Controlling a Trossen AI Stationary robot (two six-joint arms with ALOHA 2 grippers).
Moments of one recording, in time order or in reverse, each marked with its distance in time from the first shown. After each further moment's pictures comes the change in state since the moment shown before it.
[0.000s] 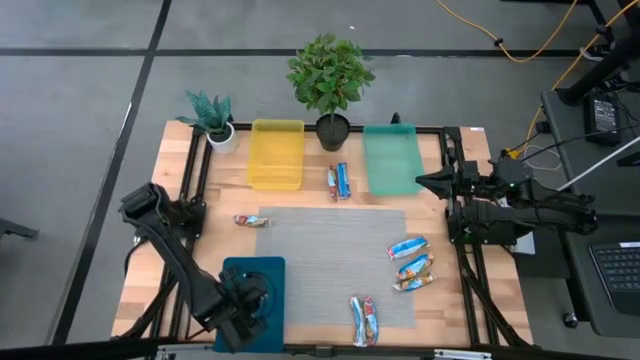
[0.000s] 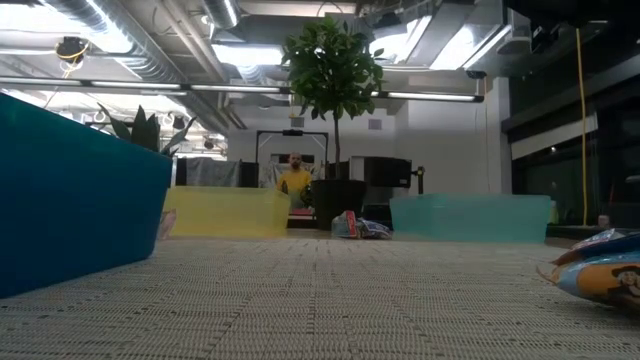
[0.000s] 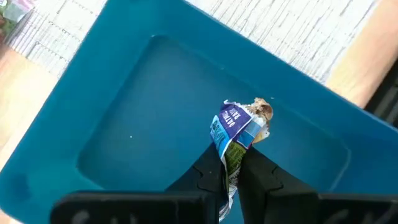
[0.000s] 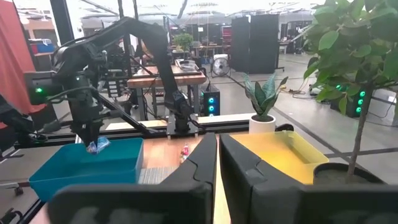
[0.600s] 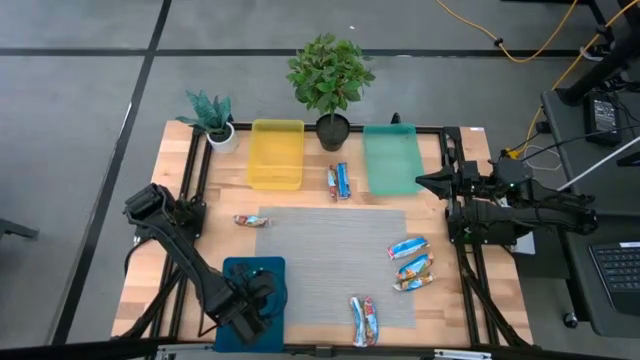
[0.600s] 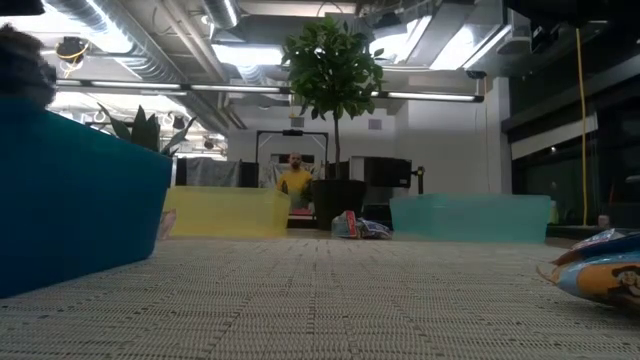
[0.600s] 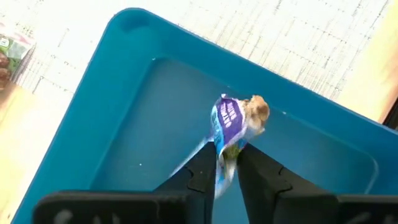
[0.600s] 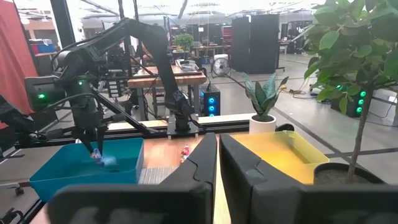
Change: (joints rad) left arm 0.056 0.017 -0.003 0.019 0.003 0.150; right arm 0.000 0.000 0.000 0.000 -0.002 0.001
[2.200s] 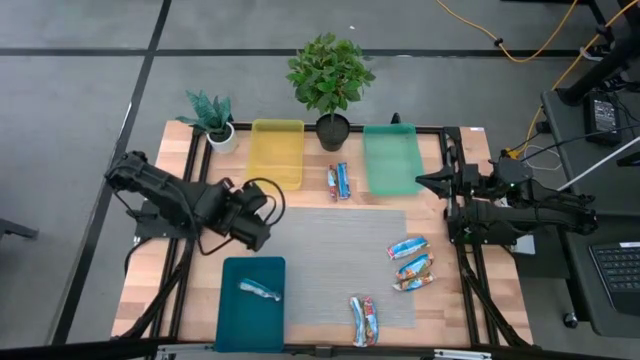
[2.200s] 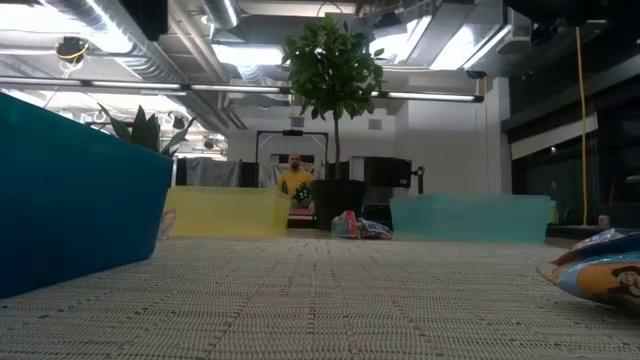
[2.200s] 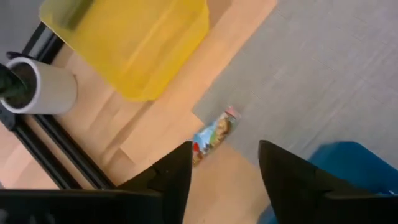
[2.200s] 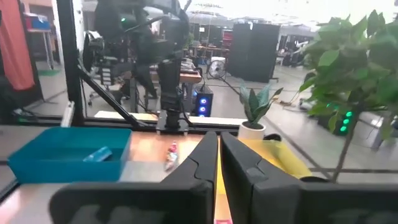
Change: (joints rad) left arm 0.431 -0.347 0.118 -0.530 -0.087 0.262; right arm 0.000 0.000 0.000 0.007 0.011 -0.150
